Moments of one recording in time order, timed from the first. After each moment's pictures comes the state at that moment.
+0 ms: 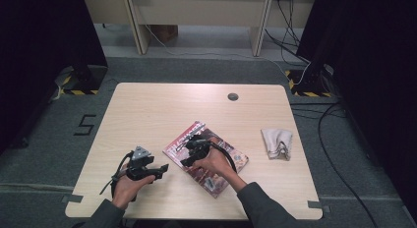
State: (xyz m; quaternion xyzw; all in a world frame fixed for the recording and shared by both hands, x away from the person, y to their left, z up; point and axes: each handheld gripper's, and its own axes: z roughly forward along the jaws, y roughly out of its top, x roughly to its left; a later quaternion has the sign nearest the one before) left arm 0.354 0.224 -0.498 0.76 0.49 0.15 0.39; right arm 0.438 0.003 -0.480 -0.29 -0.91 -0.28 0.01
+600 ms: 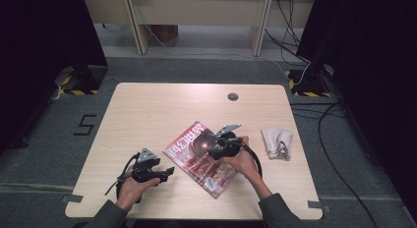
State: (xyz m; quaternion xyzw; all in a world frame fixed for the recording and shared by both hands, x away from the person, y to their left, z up) left arm 0.352 0.207 -0.503 0.77 0.47 0.13 0.41; right arm 0.443 -0.090 -0.477 -0.35 -0.87 -0.33 -0.10
